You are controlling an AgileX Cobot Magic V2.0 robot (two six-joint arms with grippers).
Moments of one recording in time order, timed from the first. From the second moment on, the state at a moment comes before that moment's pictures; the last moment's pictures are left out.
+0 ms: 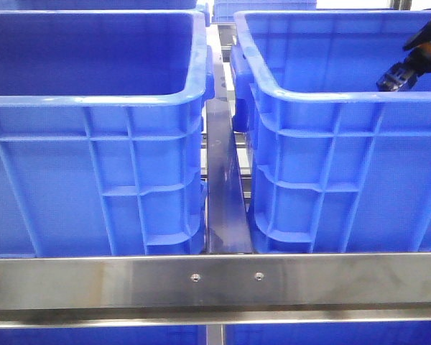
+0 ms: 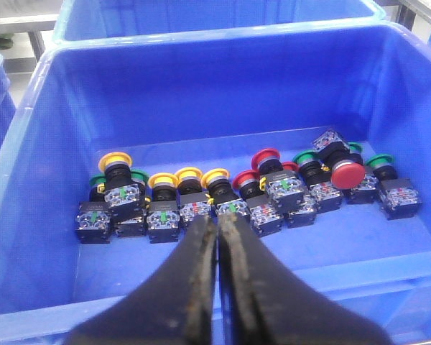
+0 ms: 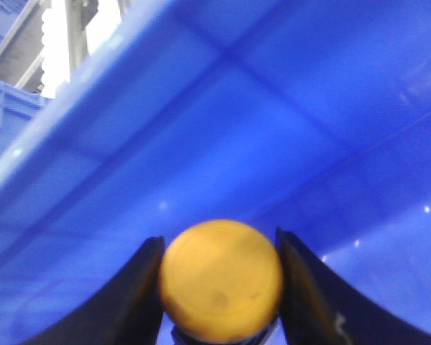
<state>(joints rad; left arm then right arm) -0.29 0.33 -0.51 0.34 0.50 -0.34 -0.19 1.74 -1.11 1.80 0.38 -1.12</state>
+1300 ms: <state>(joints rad) -0.29 0.33 -0.51 0.34 0.50 -0.34 -0.19 1.96 -1.24 1.81 0.41 -1.06</state>
